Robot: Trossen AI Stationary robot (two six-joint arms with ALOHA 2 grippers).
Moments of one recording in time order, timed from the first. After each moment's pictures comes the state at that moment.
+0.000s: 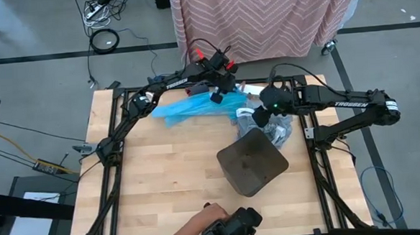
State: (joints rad) left arm 0.57 2.49 2.28 -0.62 0.43 1.17; right arm -0.15 1.13 1.11 -0.94 0.43 0.59
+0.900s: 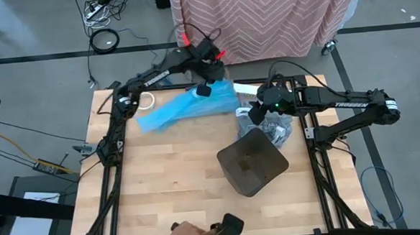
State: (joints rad) left arm 0.55 2.20 2.28 -1.00 0.15 0.96; right arm -0.12 1.13 1.11 -0.76 0.54 0.46
